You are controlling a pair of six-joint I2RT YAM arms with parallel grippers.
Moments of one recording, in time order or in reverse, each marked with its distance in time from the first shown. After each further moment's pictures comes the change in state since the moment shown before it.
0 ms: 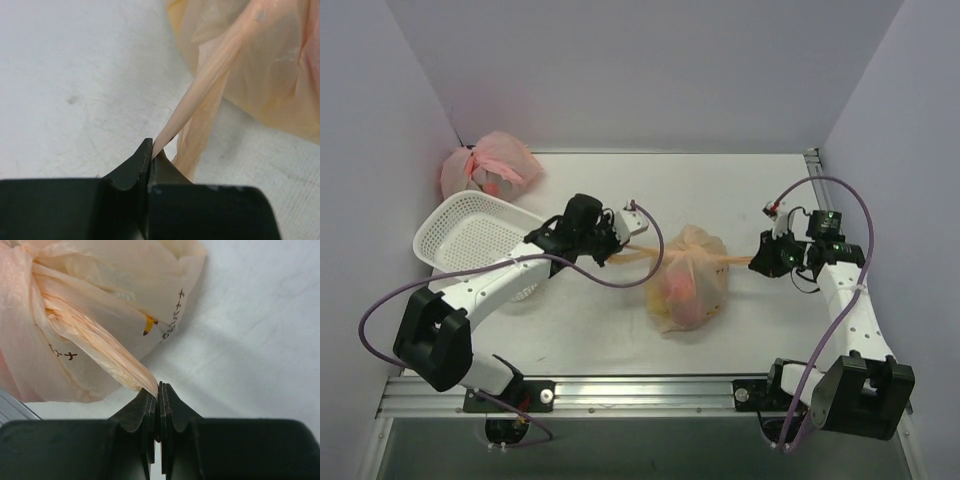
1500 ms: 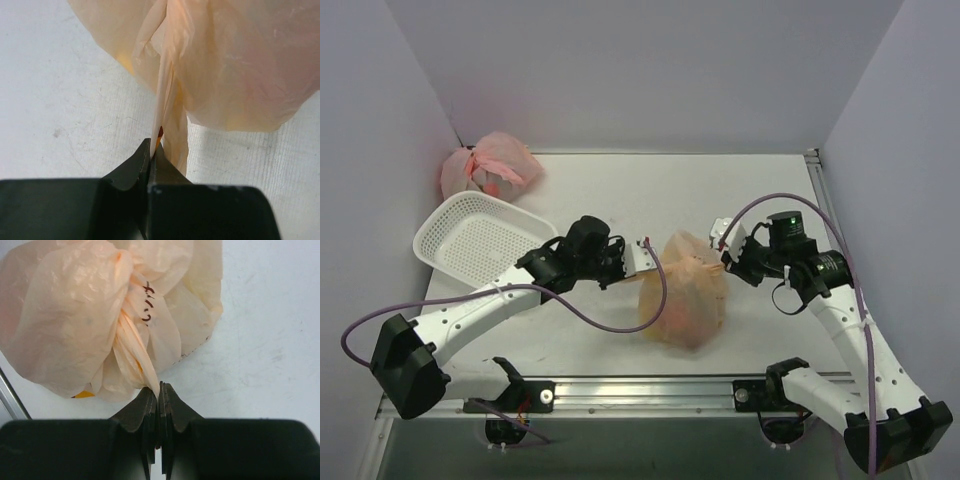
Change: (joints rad) left arm -0.168 -0.154 -0.016 -0.111 0.007 0.145; right arm 0.513 -0.160 0.159 -0.127 0.238 -0.337
